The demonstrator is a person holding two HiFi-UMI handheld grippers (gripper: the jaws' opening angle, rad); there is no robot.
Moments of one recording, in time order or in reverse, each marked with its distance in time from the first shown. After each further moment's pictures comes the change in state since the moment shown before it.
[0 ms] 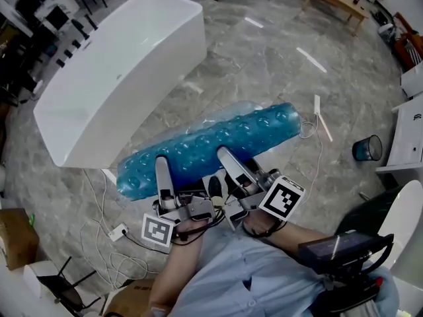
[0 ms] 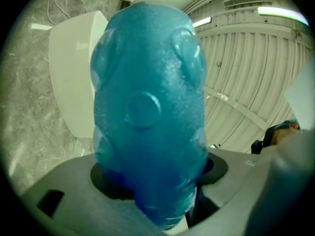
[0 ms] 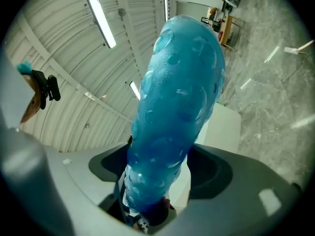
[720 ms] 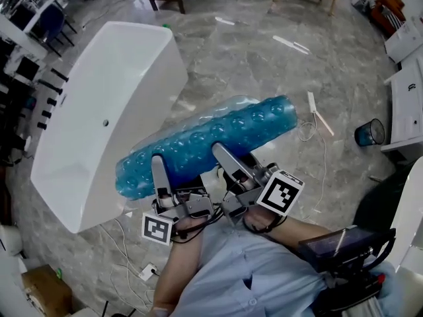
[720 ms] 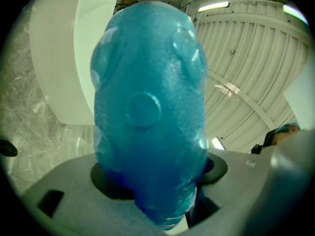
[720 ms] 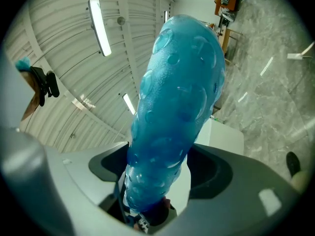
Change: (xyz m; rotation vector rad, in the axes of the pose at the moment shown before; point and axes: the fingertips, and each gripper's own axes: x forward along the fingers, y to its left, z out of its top) left arm 0.249 0.080 -0.018 -0.057 0.188 -0.016; right arm 0.168 -0.081 0.140 -0.017 -0.187 -0.064
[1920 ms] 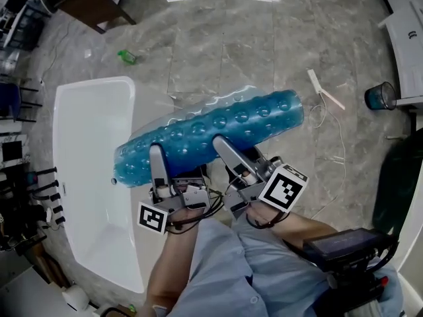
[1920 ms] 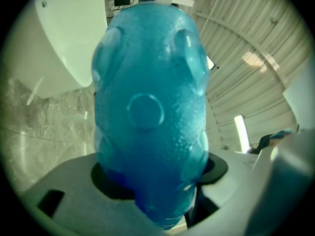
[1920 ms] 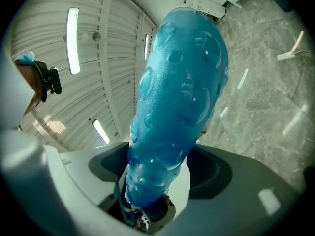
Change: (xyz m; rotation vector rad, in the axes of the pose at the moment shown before) left arm 0.393 0.177 -0.112 -0.055 0.425 0.085; right arm 0.213 -0.200 0.254 0.098 -0.309 -0.185
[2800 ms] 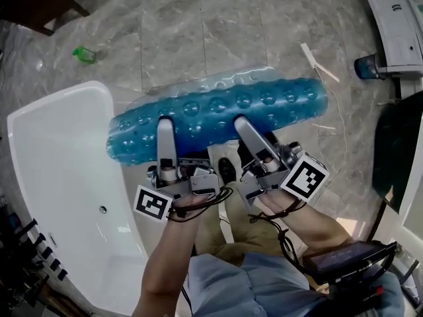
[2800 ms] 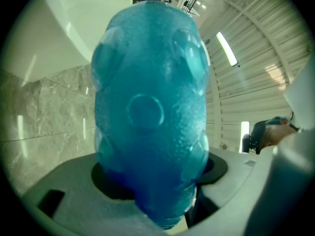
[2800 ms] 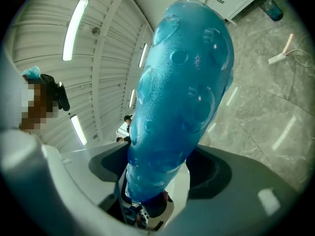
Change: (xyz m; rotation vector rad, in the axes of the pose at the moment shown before) left arm 0.099 0.220 0.092 -0.154 0.260 -0.011; right arm 0.143 -0.167 -0.056 -0.090 -0.172 -0.165
